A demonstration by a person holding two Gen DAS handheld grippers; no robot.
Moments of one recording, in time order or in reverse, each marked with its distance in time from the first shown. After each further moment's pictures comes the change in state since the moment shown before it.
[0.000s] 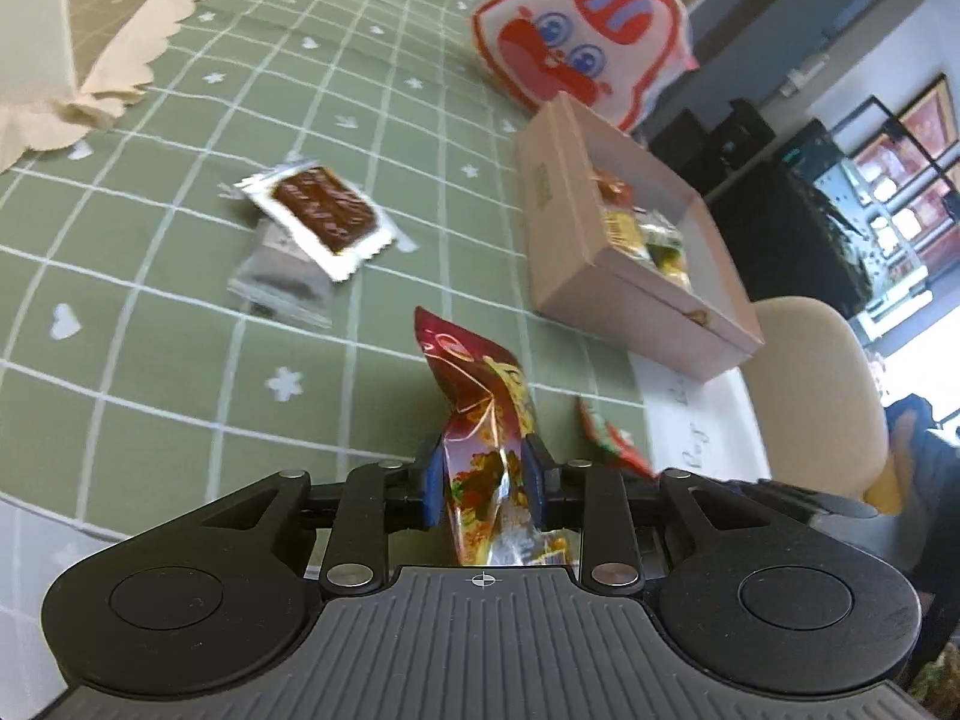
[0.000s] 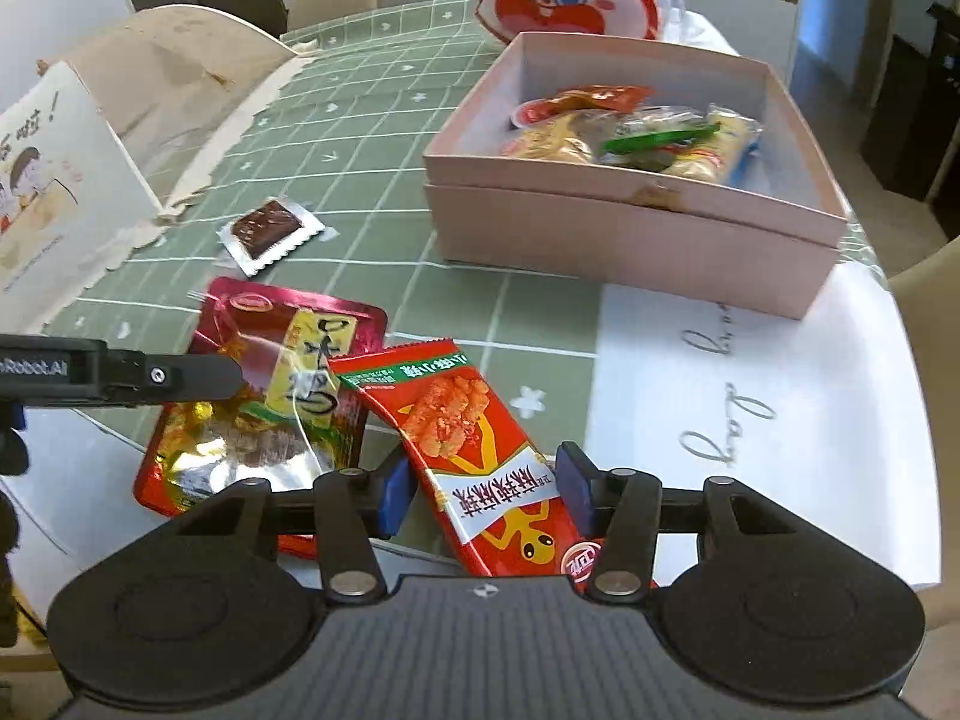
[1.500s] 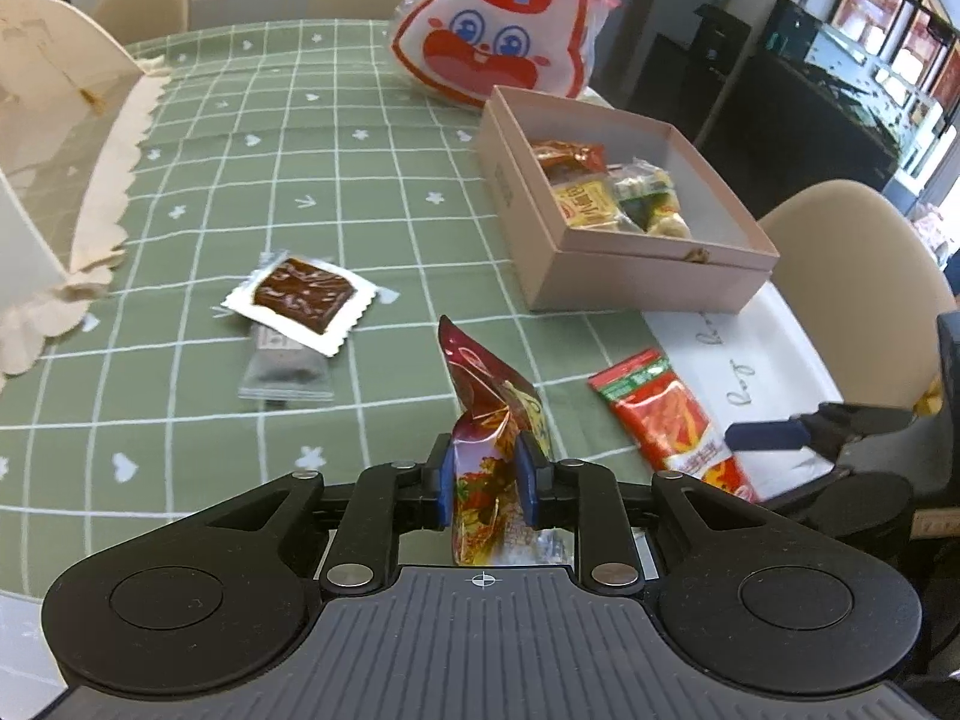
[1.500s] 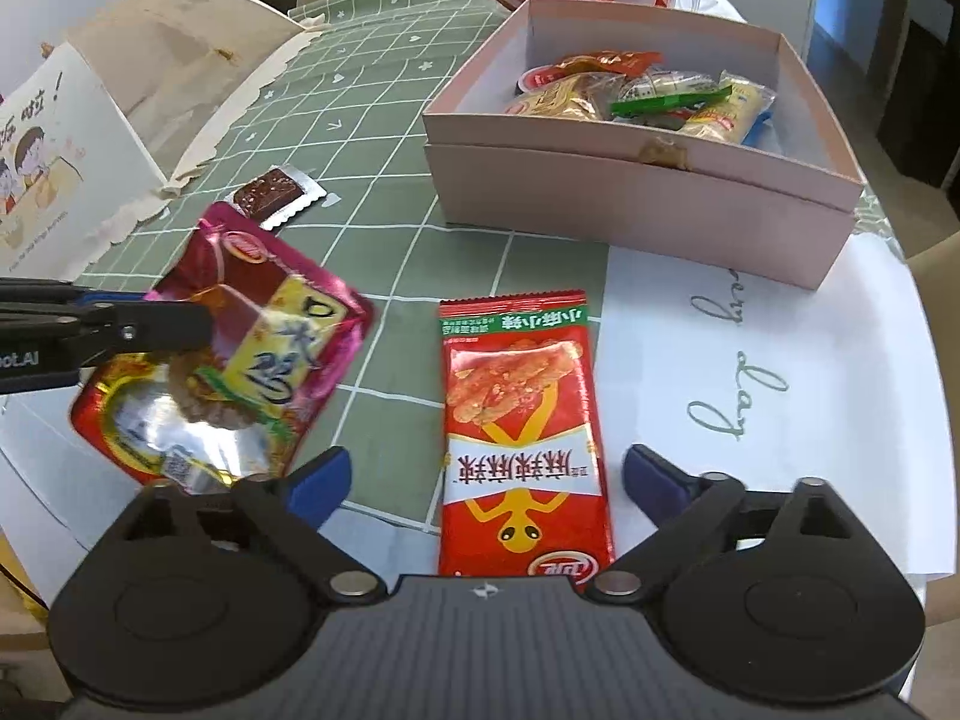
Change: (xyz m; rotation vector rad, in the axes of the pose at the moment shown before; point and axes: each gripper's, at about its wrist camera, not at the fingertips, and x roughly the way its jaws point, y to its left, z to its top) left arm -0.008 -0.044 0.007 0.328 0.022 0.185; right arm 0.010 -0.008 -0.006 0.003 0.055 0.051
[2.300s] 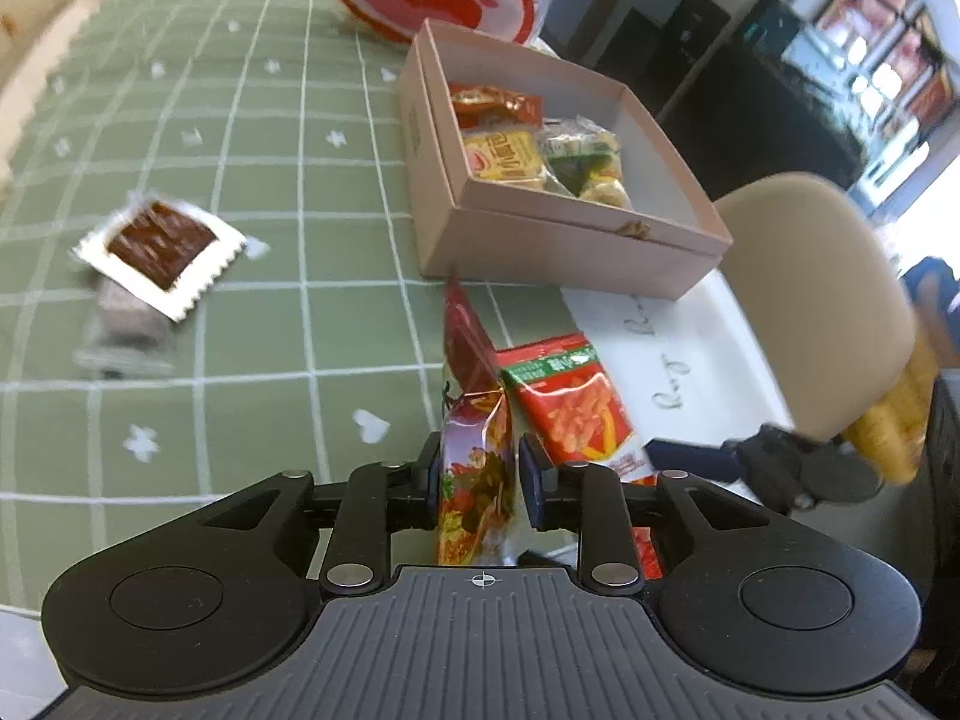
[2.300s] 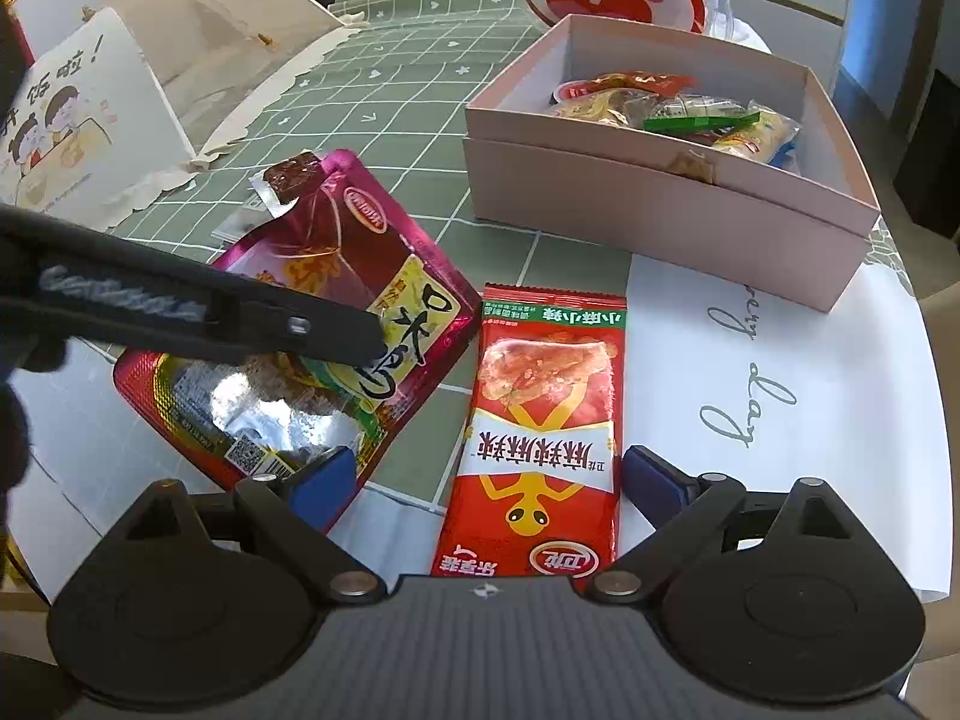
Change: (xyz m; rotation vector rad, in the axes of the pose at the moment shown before) left arm 0.048 -0.027 0.006 -0.098 0.087 -0.154; right arm -0.004 0.010 -0.012 -0.100 -0.041 -0.010
